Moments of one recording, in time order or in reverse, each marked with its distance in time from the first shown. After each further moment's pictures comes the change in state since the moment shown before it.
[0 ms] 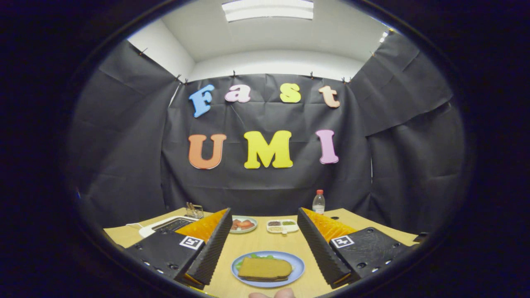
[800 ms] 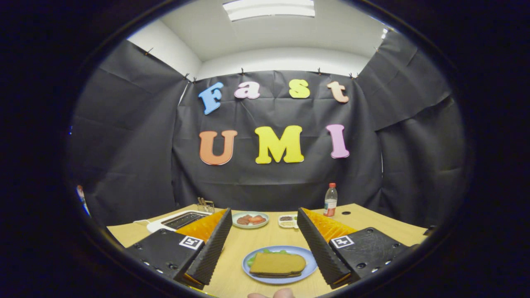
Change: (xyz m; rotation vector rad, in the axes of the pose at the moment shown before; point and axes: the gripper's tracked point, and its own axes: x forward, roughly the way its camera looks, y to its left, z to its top) arm 0.004 0.019 -0.030 0.022 0.049 0.069
